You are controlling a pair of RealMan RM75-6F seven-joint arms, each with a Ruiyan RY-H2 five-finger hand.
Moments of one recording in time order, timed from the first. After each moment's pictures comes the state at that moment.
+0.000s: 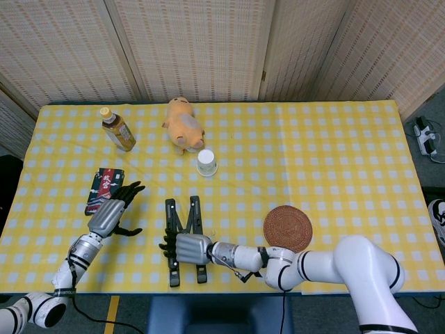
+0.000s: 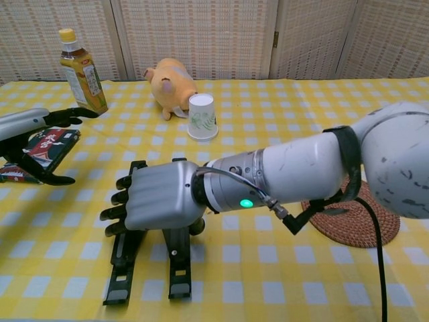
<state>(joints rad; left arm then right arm) -0.55 -1.43 -0.06 -1.33 1.42 1.04 -0.30 1.25 -1.75 0.08 -1.29 -1.61 0.47 -0.61</state>
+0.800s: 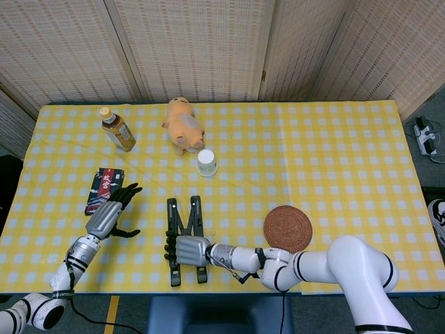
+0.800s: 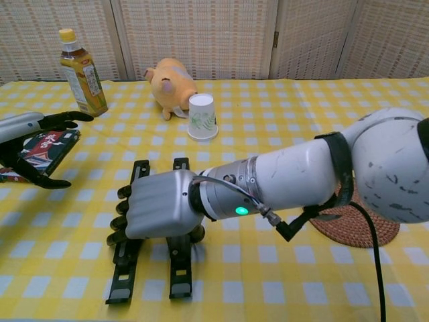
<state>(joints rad) -0.54 -1.44 -0.05 -1.31 1.43 1.05 -0.34 1.28 -1.77 0.06 -1.28 -1.56 0.45 -0.62</state>
